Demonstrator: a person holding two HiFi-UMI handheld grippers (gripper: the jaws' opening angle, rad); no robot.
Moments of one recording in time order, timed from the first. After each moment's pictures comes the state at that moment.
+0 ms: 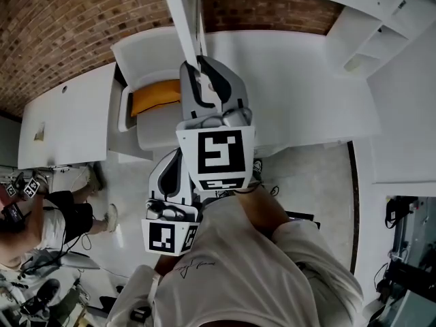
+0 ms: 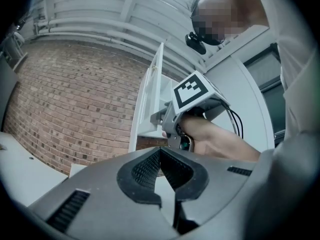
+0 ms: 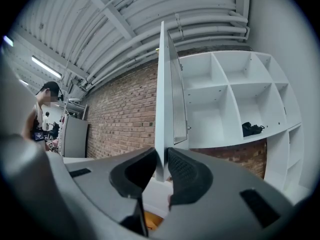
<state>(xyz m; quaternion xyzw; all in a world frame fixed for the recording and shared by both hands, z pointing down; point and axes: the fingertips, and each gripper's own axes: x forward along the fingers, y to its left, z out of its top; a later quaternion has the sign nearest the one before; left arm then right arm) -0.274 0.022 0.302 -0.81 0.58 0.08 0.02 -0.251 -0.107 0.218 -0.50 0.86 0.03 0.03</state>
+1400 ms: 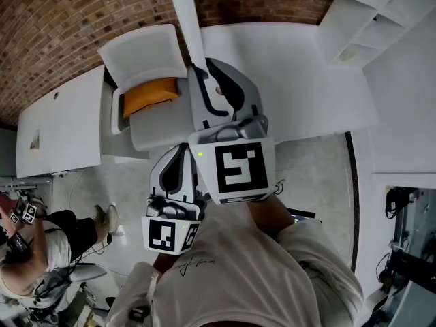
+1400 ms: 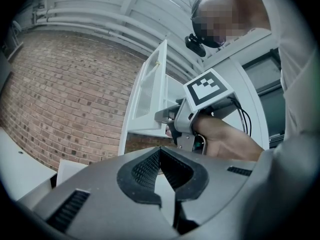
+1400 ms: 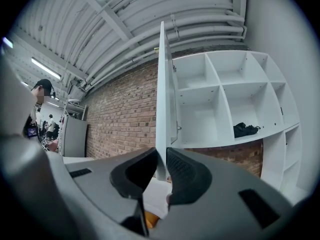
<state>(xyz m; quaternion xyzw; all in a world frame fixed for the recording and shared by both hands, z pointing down) -0.238 -0.006 0.303 -0.83 0.55 0.08 0.00 -0.202 -0.114 0.219 -0.51 0.86 0.03 0.03</state>
